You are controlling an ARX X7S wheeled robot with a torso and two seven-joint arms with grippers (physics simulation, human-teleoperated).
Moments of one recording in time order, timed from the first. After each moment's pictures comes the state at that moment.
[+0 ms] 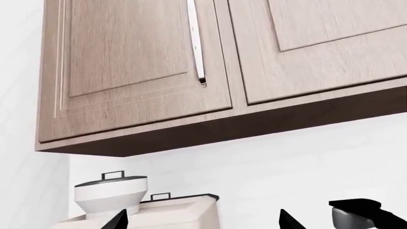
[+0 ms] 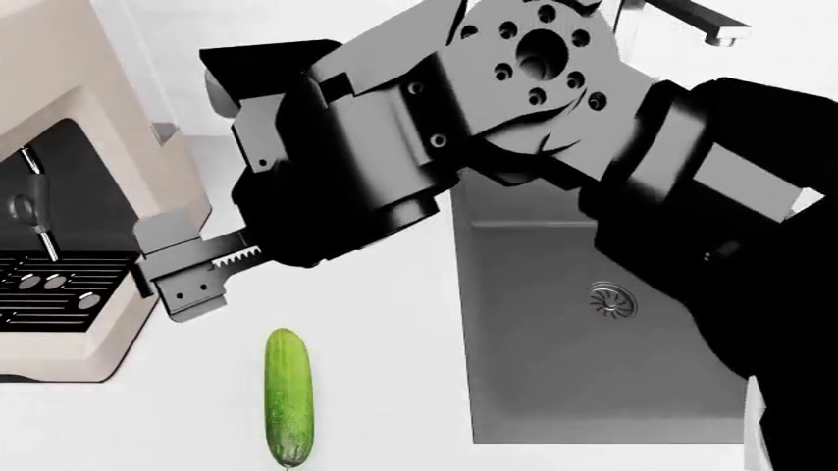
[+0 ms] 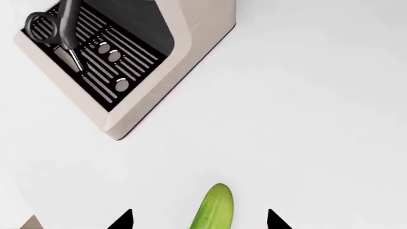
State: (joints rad) left arm -0.56 -1.24 -1.51 1.05 -2.99 -1.07 -1.57; right arm 1.85 0.05 -1.29 0.36 2.49 0.89 0.95
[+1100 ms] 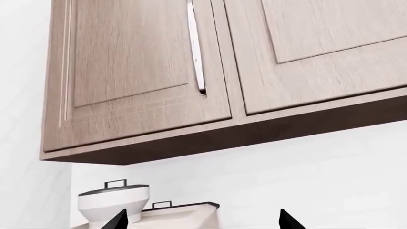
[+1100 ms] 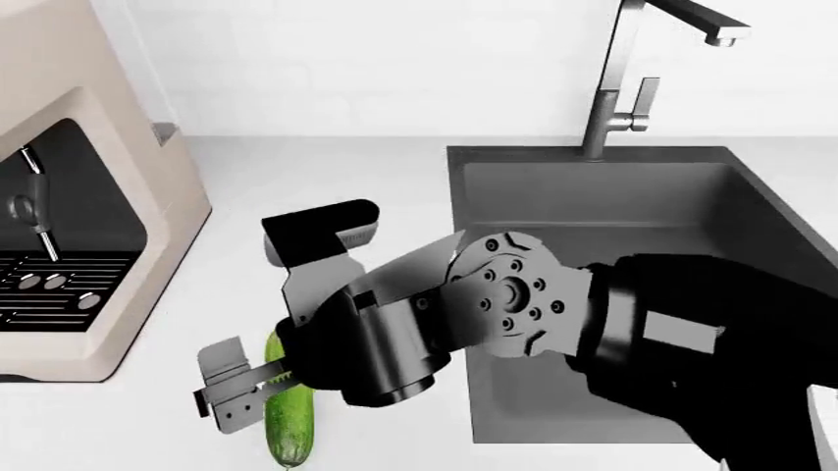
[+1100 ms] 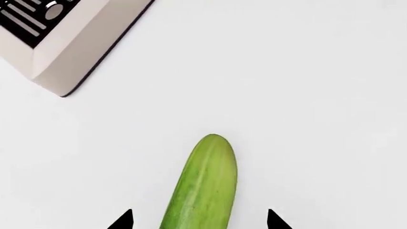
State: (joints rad) left arm -0.43 -1.30 -1.71 1.05 -3.04 -1.01 -1.54; right arm 1.50 0.13 -1.40 0.04 2.33 0.59 1.02
